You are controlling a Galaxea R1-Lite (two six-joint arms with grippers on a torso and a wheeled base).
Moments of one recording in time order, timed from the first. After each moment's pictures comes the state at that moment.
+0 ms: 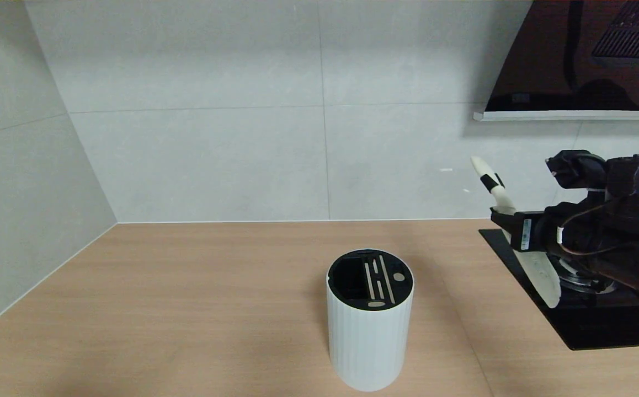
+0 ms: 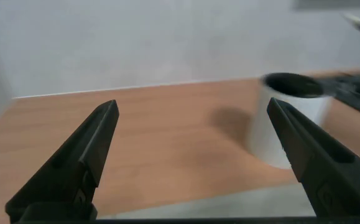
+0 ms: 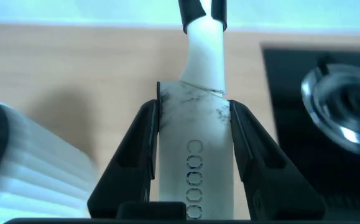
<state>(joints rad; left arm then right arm) -0.01 0.42 -0.47 0.04 -0.28 -0.05 0.36 1.57 -0.75 -0.55 -0.20 0.10</state>
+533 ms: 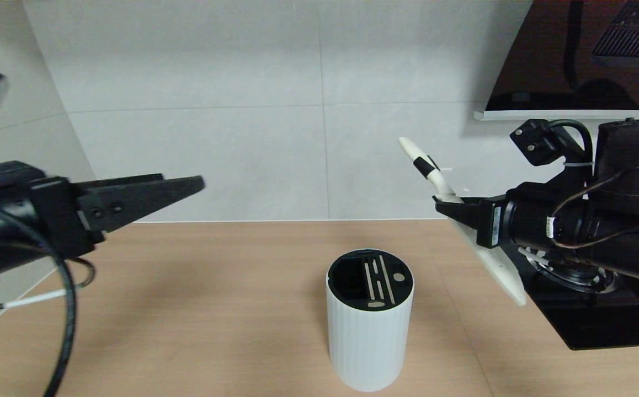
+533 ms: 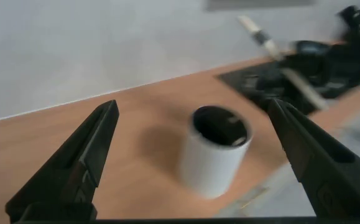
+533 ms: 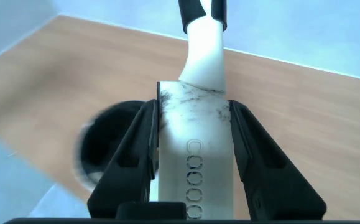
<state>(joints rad) -0.28 1.20 -0.81 -0.31 -0.42 -0.25 0.55 1.54 -0.89 -0.44 0.03 0.12</state>
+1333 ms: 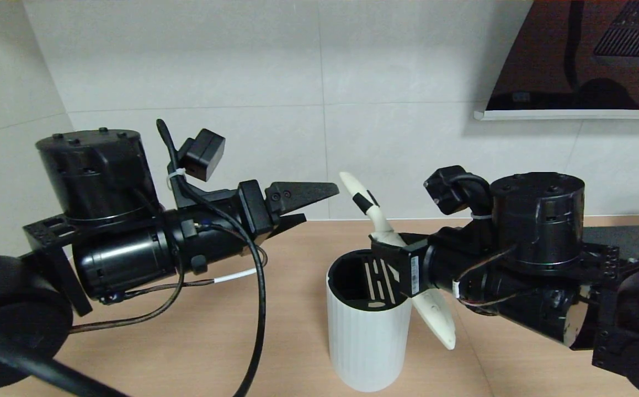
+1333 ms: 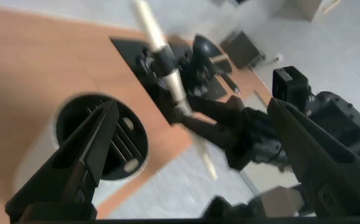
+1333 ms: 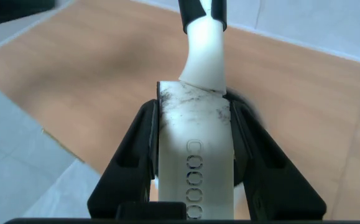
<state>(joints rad) -0.52 1.60 -0.81 -0.70 -0.44 -0.79 0.81 1.70 -0.86 -0.61 -0.20 0.18</state>
